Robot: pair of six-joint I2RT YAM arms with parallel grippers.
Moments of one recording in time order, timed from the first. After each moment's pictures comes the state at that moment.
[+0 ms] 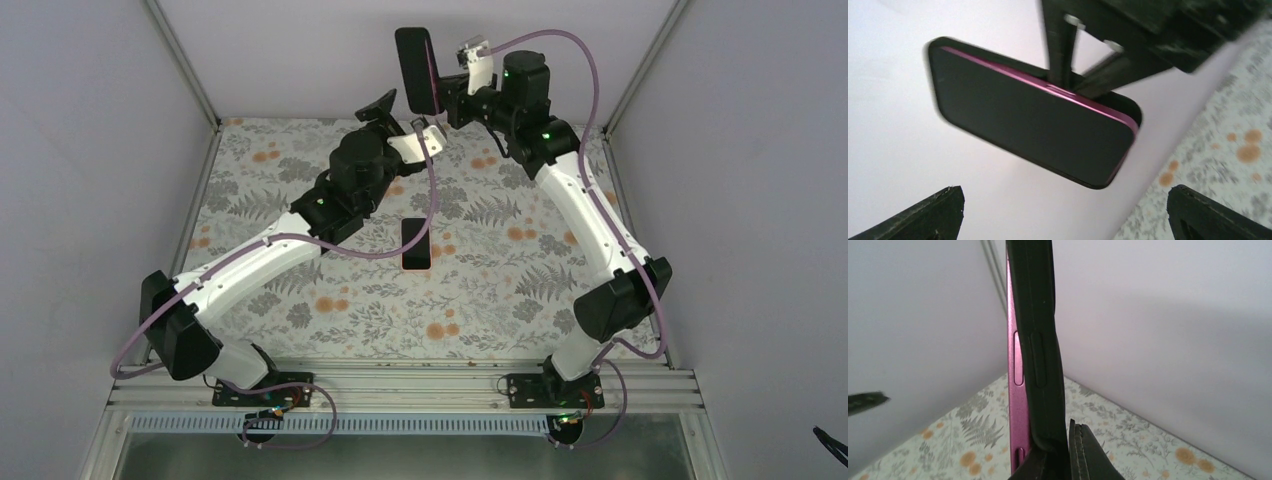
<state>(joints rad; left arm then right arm) -0.82 1.45 1.38 0.04 -0.43 0.87 0.44 1.68 1.85 -0.38 -0.38 0.04</state>
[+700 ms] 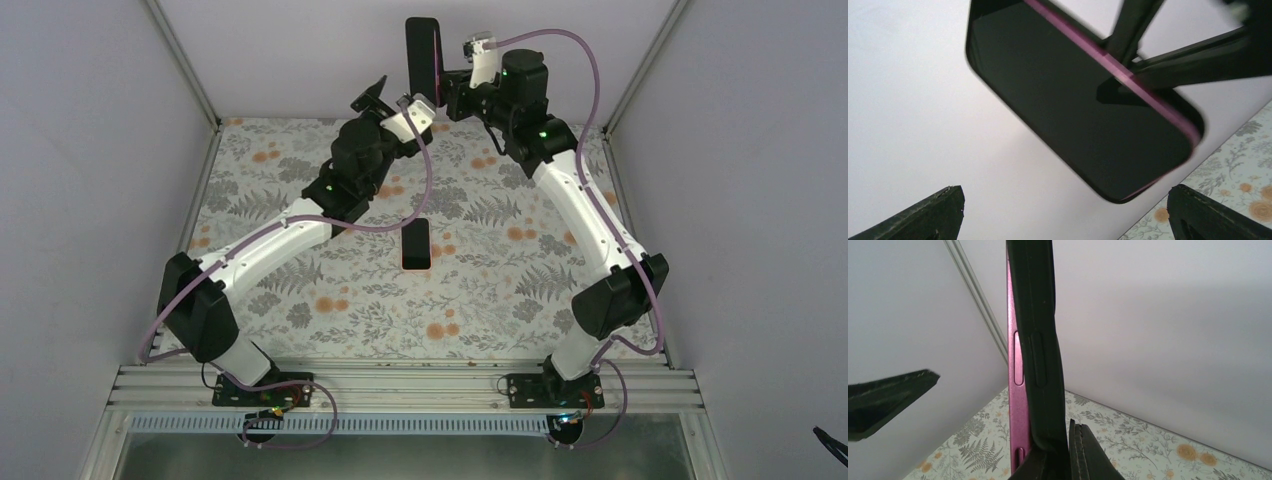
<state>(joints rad) -0.71 1.57 1.39 0.28 -0.39 0.65 0.44 1.70 1.86 -0.33 -0.29 0.18</state>
